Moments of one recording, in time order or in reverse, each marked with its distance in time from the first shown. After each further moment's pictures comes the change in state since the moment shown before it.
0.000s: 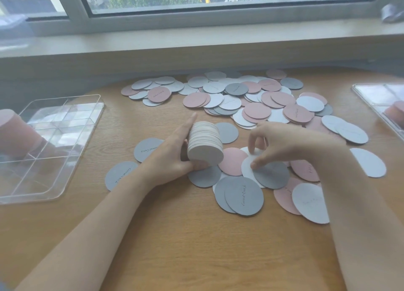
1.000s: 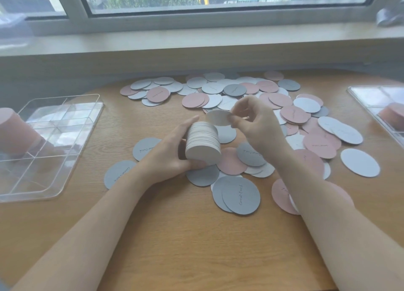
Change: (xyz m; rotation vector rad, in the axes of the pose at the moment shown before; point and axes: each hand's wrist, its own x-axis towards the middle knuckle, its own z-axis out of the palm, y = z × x) left_hand 0.000 0.002 -0.002 -0.090 0.001 0.020; right_hand 0.037 -0.025 0.032 0.790 0.693 -0.265
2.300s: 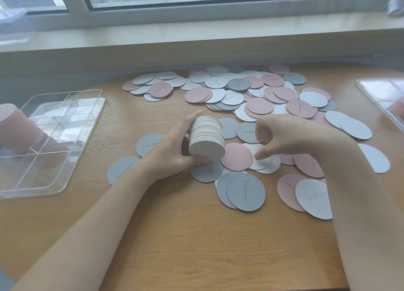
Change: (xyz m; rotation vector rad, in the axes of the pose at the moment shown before) left_hand -0.002 0.002 0.000 0.029 -0.003 -0.008; right_hand -0.006 -0.025 -0.054 -0.826 -0.638 0.315
